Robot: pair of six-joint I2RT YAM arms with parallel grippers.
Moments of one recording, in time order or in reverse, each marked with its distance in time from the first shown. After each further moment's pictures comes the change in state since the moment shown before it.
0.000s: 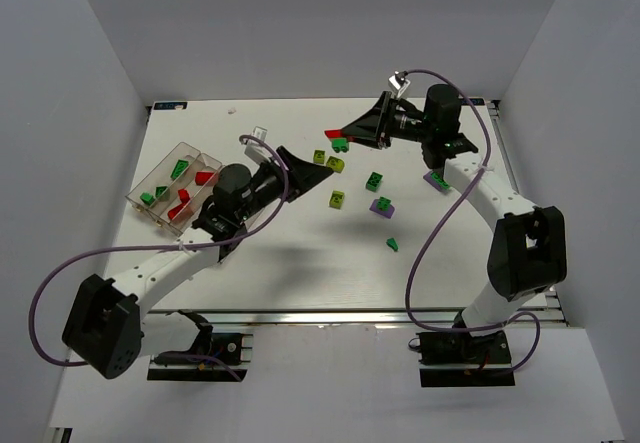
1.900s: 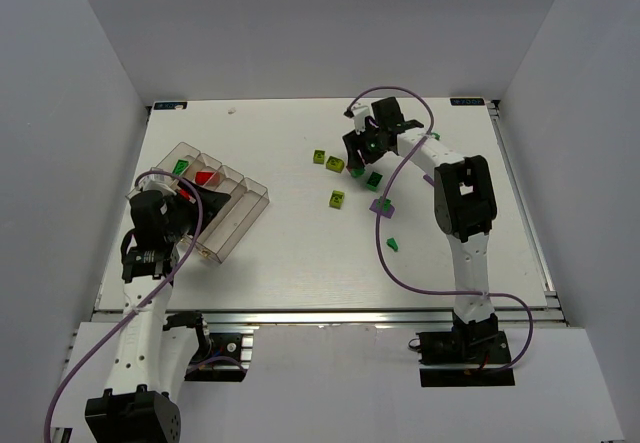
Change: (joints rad) left arm 0.694 -0.447 -0.109 -0.777 0.080 0.227; right arm 0.068 0.592 0.490 -0.675 0.597 -1.284
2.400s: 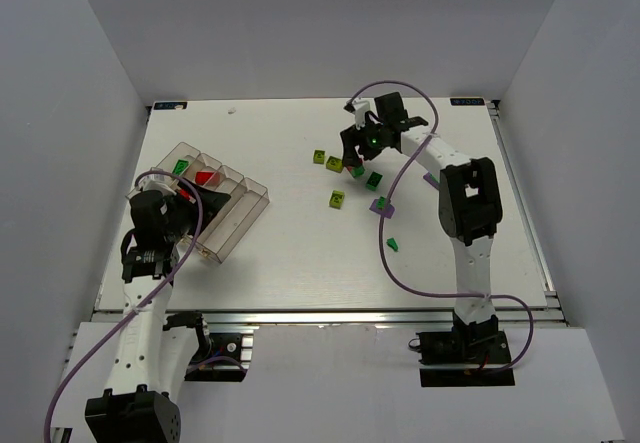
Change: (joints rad) left arm 0.000 0.000 0.000 0.000 0.000 0.000; right arm -0.006 -0.063 -0.023 -0.001 -0.117 0.026
